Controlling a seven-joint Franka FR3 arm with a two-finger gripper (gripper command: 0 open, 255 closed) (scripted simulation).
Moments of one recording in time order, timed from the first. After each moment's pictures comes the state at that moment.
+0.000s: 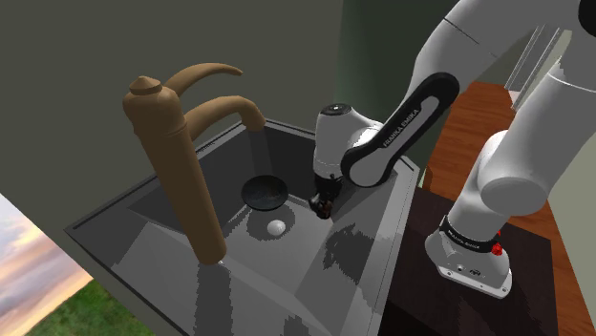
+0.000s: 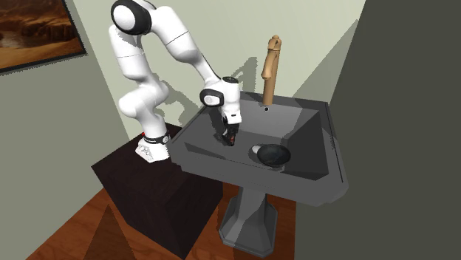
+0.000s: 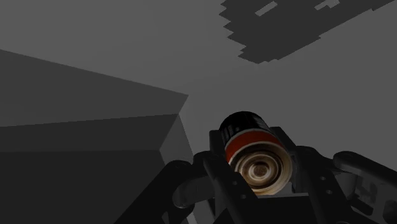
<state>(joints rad) 0.06 -0.10 0.37 -2.74 0.10 2.66 0.44</state>
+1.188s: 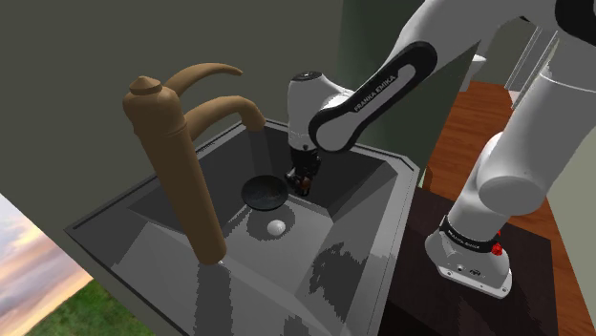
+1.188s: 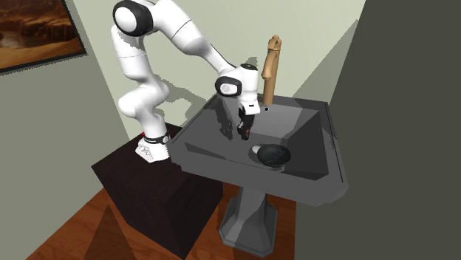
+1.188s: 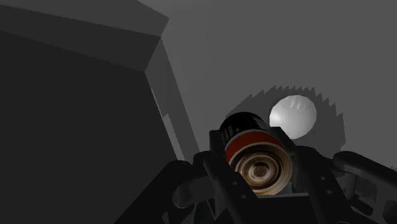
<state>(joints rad) 0.02 -0.05 0.35 -2.47 0.04 2.43 0.44</state>
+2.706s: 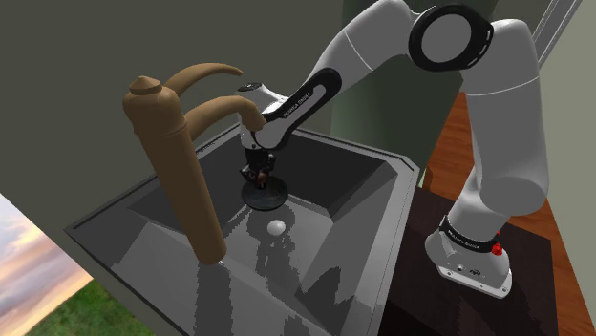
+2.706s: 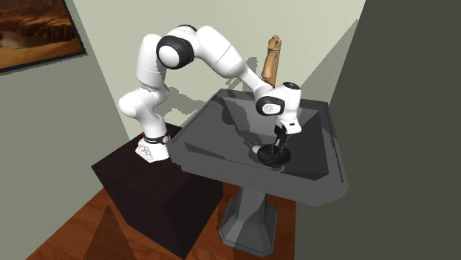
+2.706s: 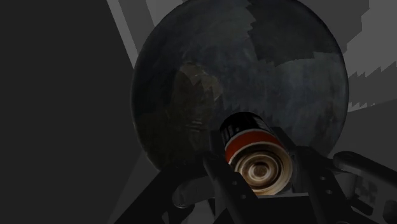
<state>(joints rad) 0.05 0.51 0.27 -1.86 -0.17 2.35 0.51</state>
